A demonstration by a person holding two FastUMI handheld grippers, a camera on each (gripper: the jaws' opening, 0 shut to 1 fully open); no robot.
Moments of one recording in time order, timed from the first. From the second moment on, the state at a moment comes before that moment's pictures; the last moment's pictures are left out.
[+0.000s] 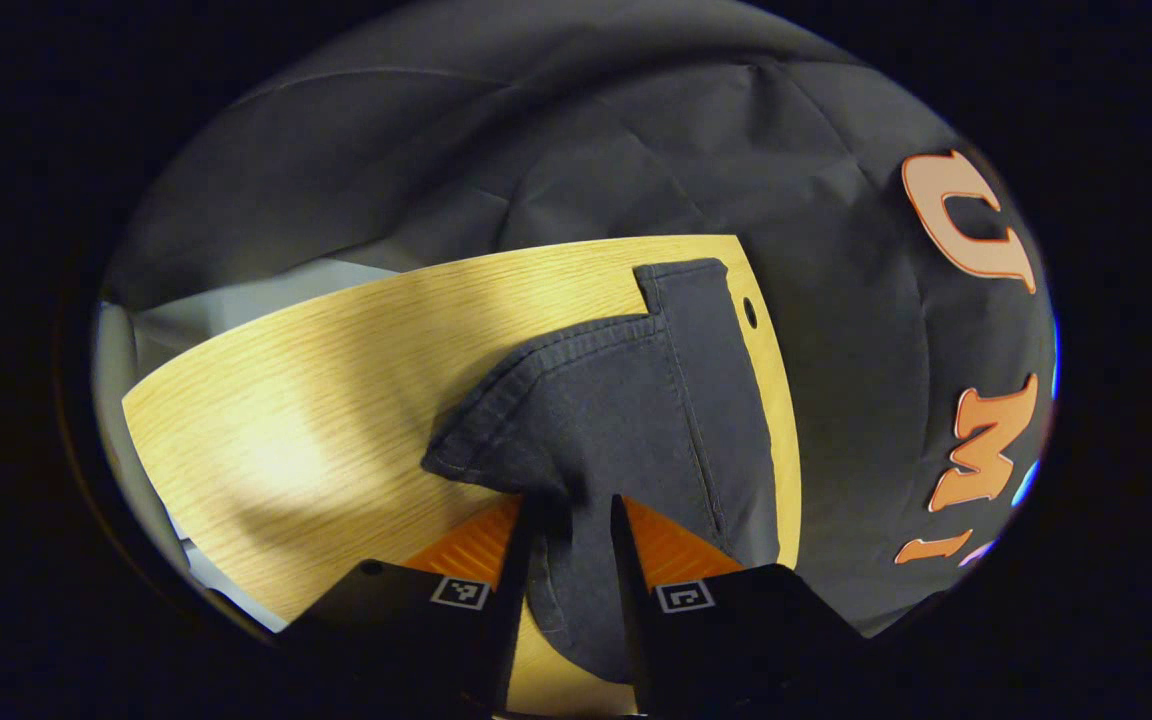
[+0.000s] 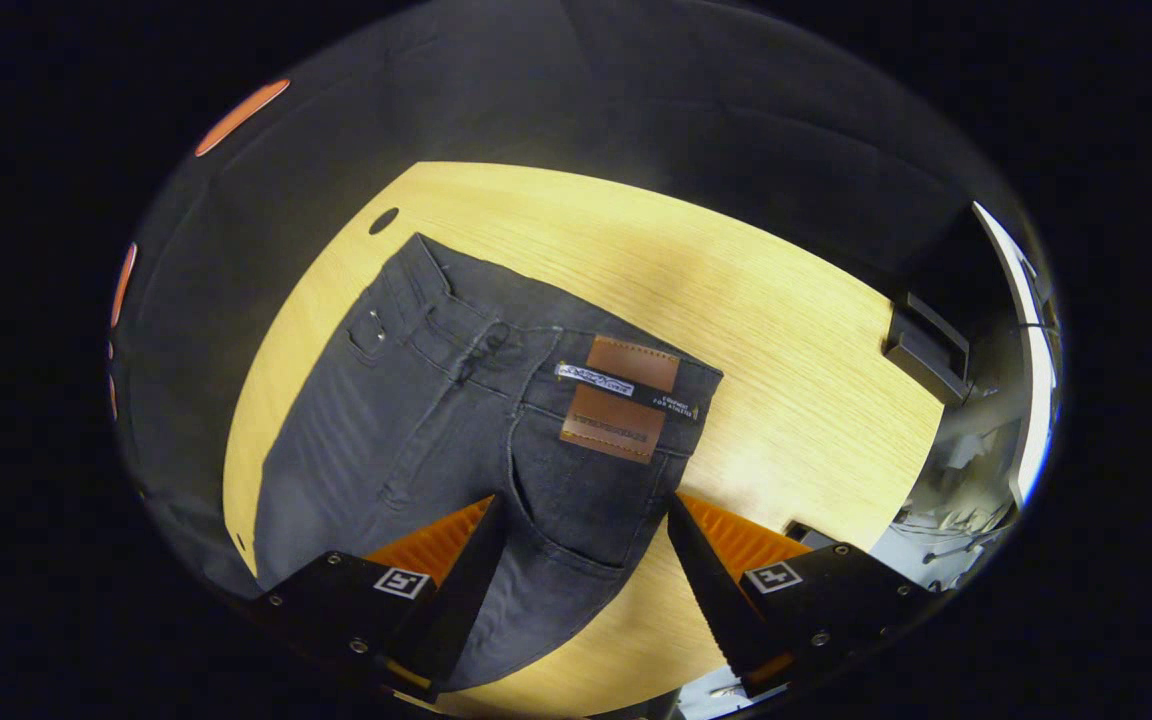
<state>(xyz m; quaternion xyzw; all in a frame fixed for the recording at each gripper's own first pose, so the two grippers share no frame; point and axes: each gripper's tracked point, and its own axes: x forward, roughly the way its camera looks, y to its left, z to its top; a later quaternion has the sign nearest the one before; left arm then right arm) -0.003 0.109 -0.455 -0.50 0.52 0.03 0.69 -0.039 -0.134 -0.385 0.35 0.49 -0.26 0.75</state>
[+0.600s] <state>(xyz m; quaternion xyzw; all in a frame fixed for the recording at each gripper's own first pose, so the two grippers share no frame) 0.007 0.117 -0.456 -0.47 0.52 0.06 0.71 -0.015 -0.126 -0.395 0.44 0.47 -0.27 0.72</state>
